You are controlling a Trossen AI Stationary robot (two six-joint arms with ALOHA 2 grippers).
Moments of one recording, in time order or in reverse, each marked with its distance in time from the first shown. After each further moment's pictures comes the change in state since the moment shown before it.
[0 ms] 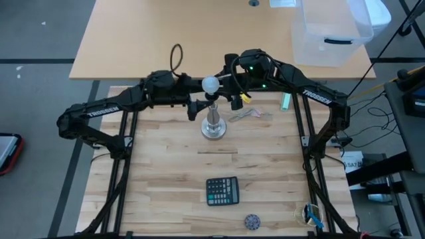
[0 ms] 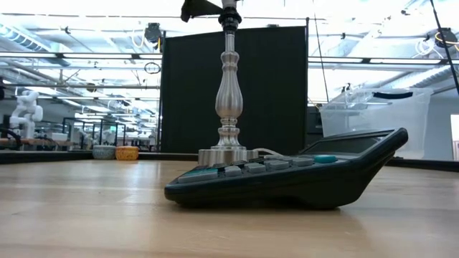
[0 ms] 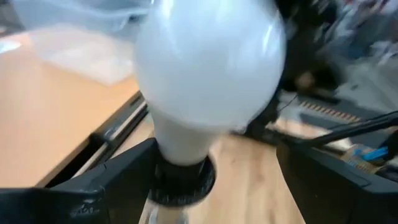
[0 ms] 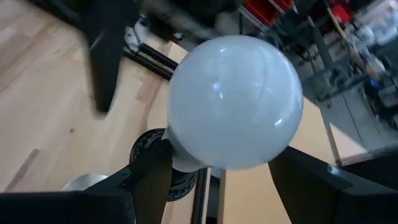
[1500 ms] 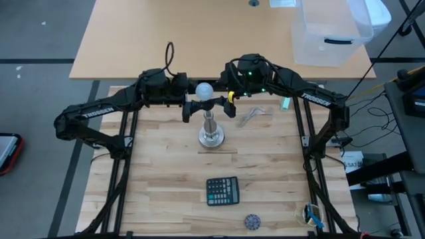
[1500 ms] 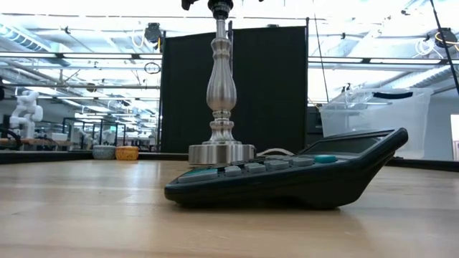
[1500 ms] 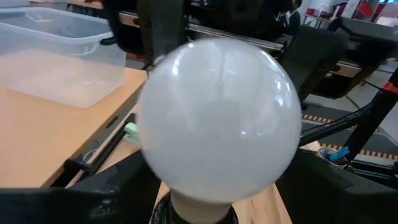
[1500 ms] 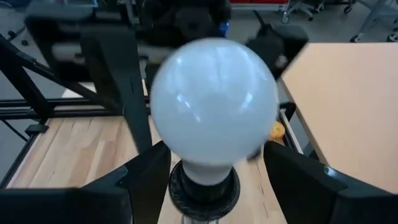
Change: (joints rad) left arm 0.001 -0.037 0.000 0.056 0.085 0.047; right arm 0.055 0.008 0.003 0.051 -0.107 0.667
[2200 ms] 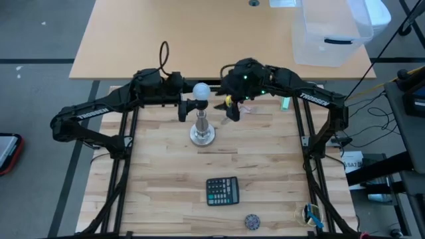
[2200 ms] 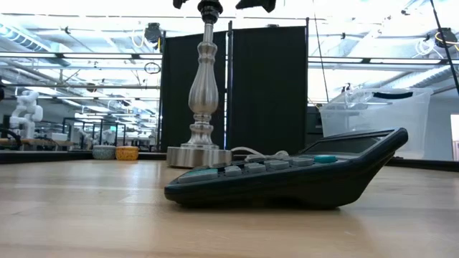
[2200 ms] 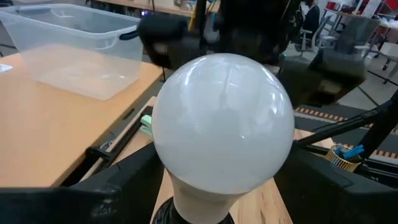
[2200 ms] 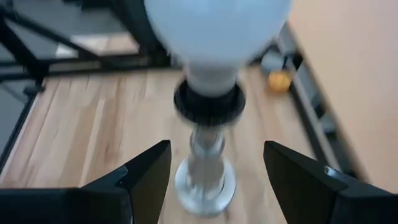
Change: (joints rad) left arm 0.013 -0.053 0.000 -0.081 -0.058 0.002; right arm 0.006 0.005 0.000 -0.170 0.009 0.003
